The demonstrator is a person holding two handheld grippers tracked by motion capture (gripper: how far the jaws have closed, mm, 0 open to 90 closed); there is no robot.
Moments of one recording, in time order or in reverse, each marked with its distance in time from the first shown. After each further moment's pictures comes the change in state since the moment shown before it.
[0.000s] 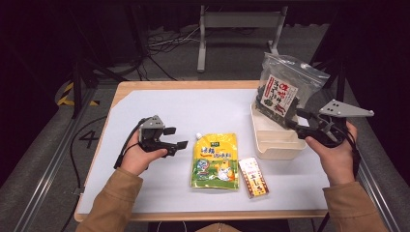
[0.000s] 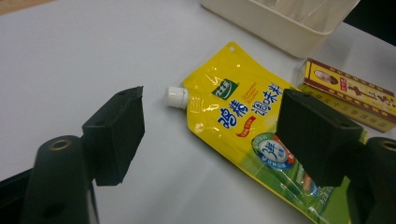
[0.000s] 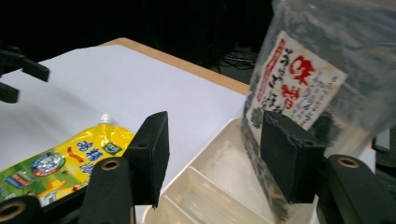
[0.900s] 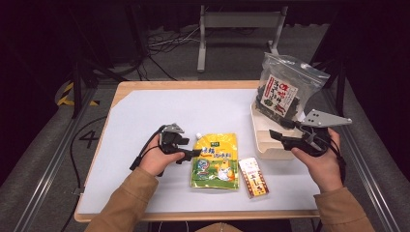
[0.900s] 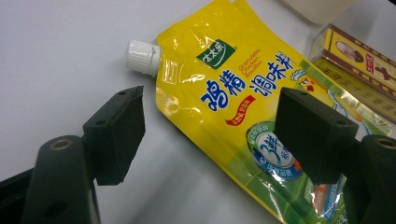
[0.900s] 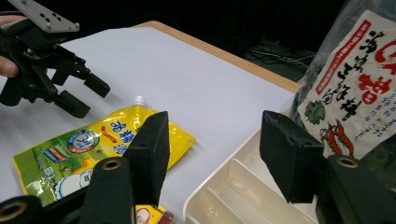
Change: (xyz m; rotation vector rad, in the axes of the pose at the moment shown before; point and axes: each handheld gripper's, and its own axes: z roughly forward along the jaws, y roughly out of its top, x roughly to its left) left arm -0.011 -0.011 0.053 0.135 -0.019 -0.106; right arm 0.028 -0.012 0.018 0.038 0.099 -0.055
